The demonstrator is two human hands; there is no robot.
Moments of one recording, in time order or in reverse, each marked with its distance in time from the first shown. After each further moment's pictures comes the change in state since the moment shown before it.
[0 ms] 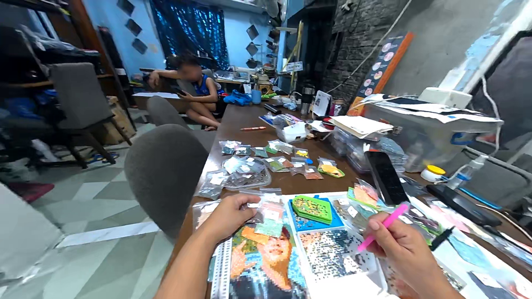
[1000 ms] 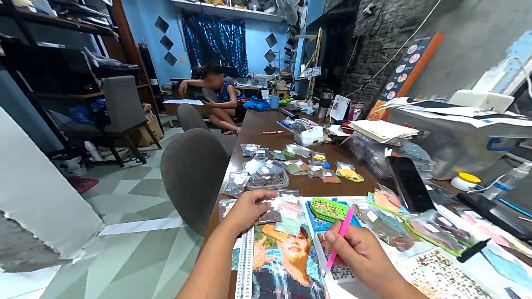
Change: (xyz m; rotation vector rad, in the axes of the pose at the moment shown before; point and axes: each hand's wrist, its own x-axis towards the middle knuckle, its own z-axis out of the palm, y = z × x) left_hand -0.001 0.000 -0.002 -0.103 0.079 0.022; right_hand 0.011 -0.020 0.078 0.189 -0.308 -0.104
